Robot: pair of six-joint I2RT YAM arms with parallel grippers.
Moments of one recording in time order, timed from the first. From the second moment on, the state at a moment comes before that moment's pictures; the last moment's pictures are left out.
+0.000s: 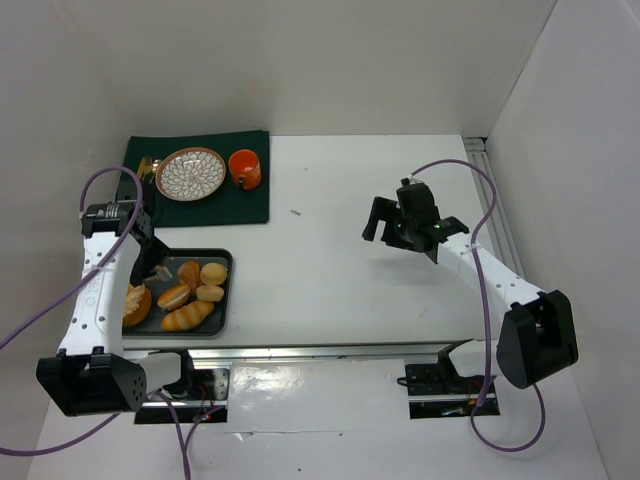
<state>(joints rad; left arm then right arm) 0.11 1.19 1.28 -1.40 -0.44 -0.89 0.36 1.31 0.94 -0.42 0.01 0.55</state>
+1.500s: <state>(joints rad) 0.00 1.70 1.88 -1.03 -0.36 -0.52 0.38 1.37 0.94 -0.41 0.02 0.56</state>
